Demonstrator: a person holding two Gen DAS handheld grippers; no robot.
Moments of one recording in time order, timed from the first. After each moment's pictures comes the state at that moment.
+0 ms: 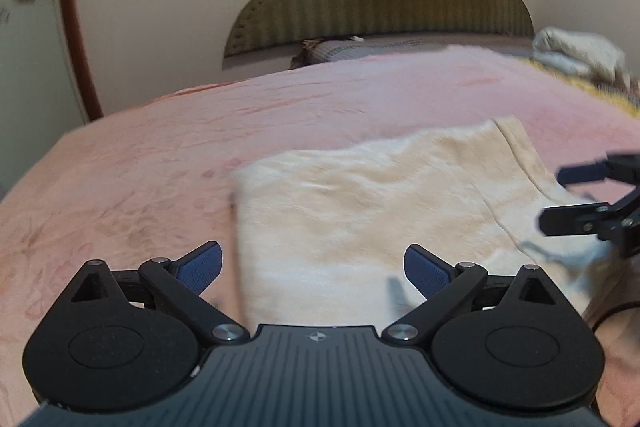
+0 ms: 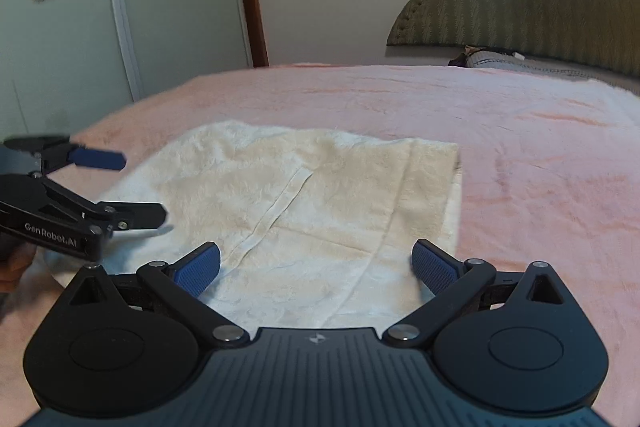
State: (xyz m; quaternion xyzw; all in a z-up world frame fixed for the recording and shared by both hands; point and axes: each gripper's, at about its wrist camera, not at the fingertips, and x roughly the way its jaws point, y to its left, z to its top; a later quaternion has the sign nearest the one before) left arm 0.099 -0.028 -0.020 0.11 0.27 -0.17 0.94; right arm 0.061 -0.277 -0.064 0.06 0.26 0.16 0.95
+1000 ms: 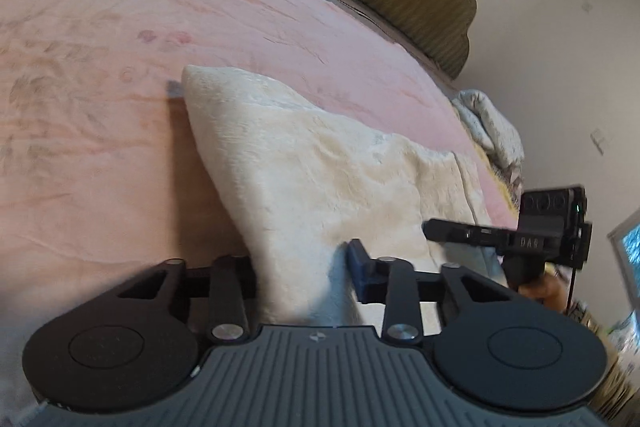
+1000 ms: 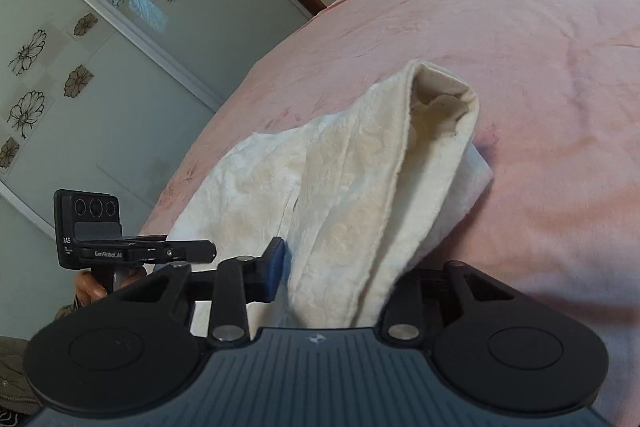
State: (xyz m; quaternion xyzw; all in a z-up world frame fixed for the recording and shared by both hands) left arm 0.181 0.027 -0.047 -0.17 0.44 -0.33 0.82; right arm 0.167 -0.329 -0.090 0.27 0.38 0.33 0.82
